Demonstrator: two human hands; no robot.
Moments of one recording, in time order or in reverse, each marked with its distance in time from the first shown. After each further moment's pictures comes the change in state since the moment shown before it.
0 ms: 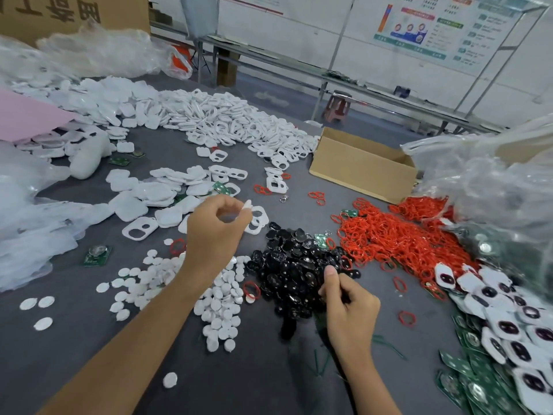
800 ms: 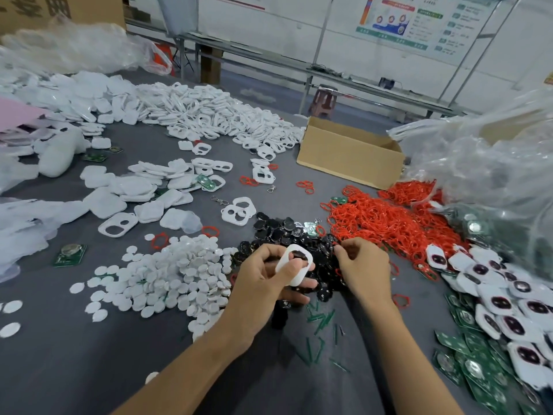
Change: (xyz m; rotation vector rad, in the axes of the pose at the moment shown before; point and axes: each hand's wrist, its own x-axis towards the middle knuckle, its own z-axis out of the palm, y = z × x) left_hand -0.090 -0.006 0.046 -0.562 -0.516 -0.311; right_hand 0.064 0.052 -0.019 -0.479 -0.103 0.217
